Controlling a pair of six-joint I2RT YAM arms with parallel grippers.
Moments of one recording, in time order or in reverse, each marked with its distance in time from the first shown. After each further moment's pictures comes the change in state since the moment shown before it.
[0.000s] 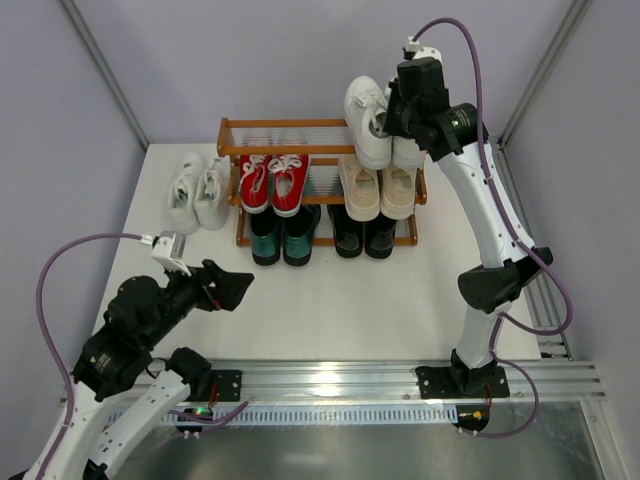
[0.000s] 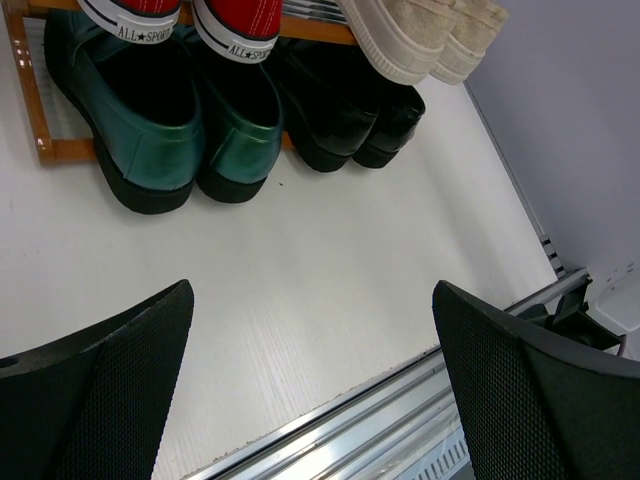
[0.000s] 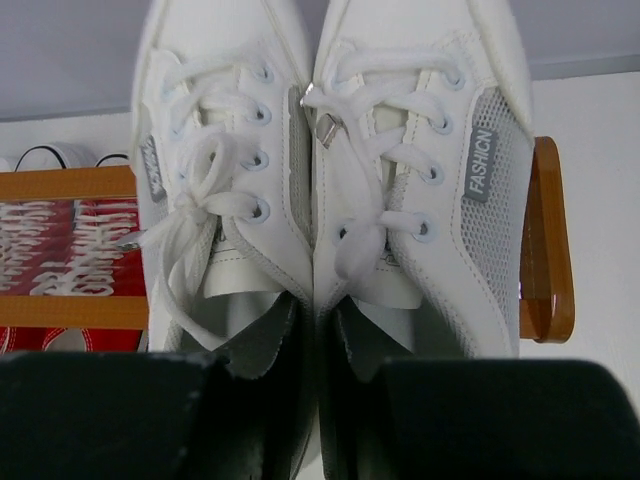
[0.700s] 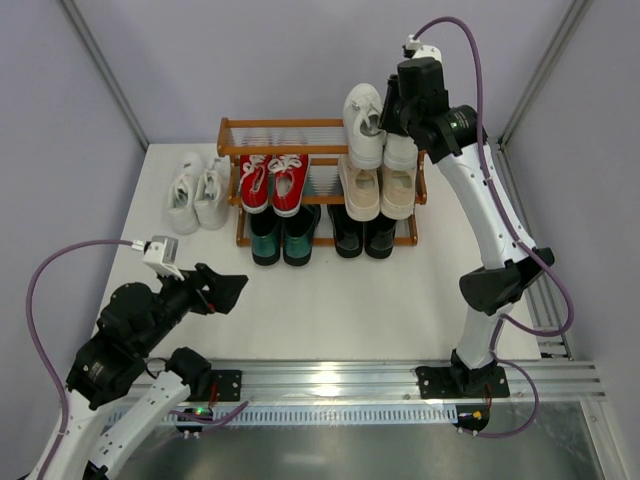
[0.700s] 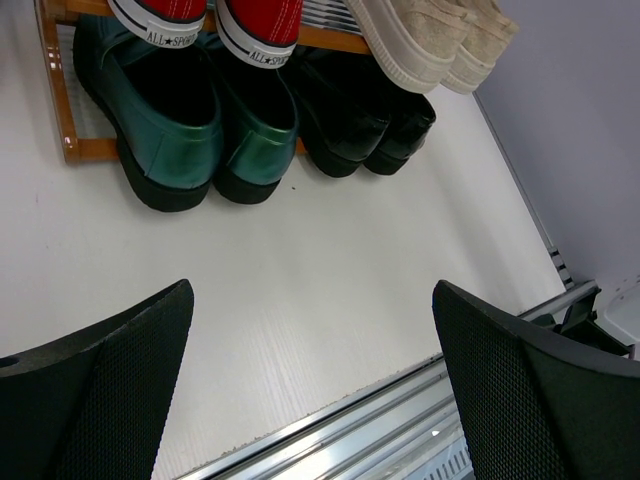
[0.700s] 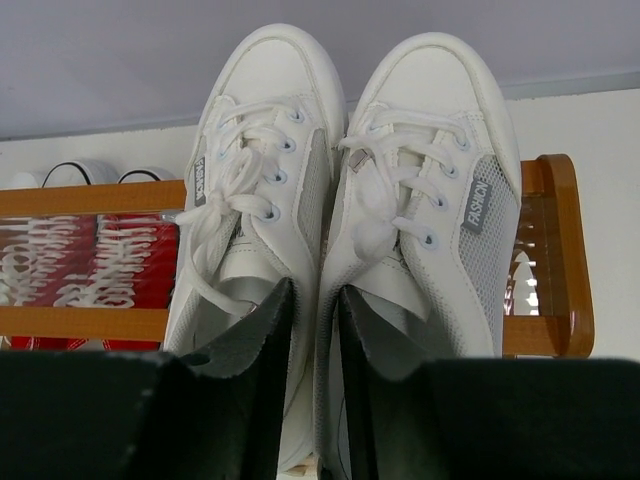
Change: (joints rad) left arm 0.000 -0.040 0.011 -0.041 -0.045 0.000; right arm -0.006 -0.008 -0.029 0.067 -0.012 0.010
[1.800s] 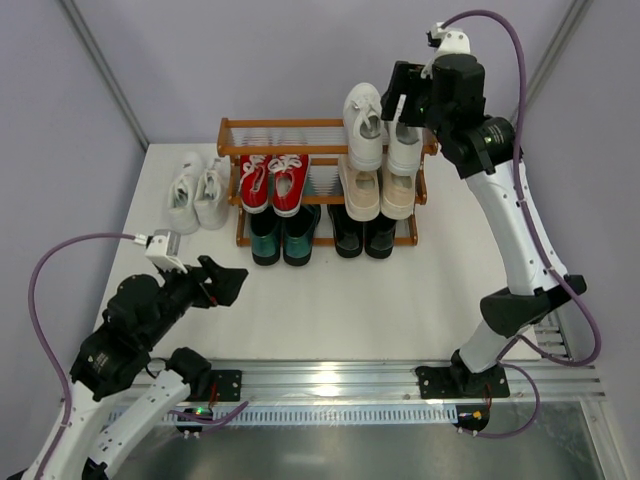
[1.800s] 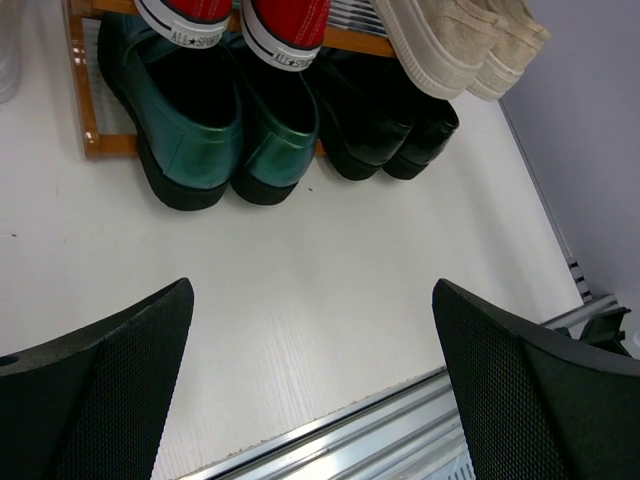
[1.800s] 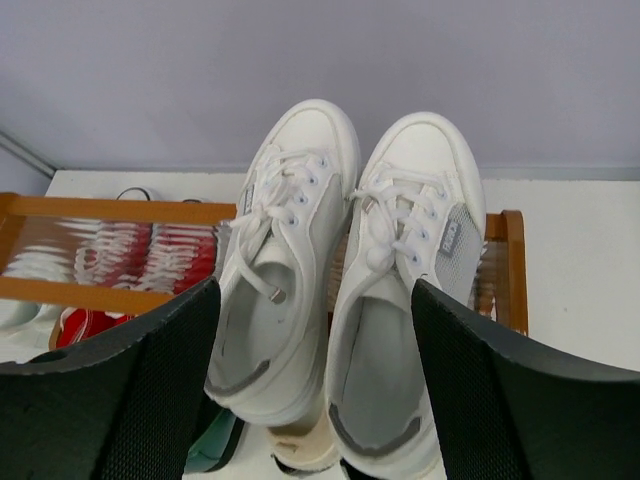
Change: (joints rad) left arm 0.000 0.047 0.009 0.003 -0.036 -0.007; right arm -0.023 -0.163 -0.101 0.127 -0.066 -0.099
